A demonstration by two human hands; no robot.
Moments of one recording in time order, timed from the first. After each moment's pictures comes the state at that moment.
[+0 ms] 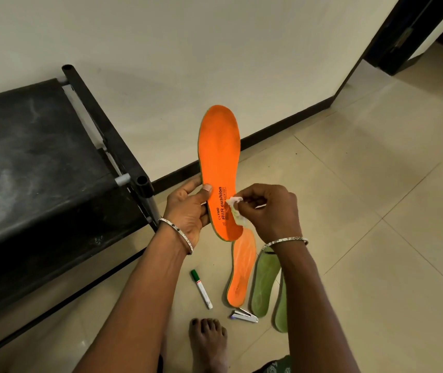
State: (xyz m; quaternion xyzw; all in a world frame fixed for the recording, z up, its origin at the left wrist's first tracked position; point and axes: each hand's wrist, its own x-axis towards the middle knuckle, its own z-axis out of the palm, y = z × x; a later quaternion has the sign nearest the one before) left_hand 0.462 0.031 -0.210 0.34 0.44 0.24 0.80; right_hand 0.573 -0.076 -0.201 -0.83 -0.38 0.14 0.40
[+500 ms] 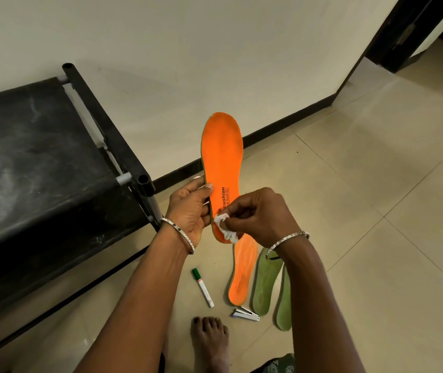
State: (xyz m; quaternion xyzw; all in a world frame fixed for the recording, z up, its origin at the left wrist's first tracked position) left_hand 0.461 0.030 -0.208 0.34 0.45 0.23 0.79; right_hand 0.567 -0.078 -0.188 -0.78 -0.43 0.30 0.34
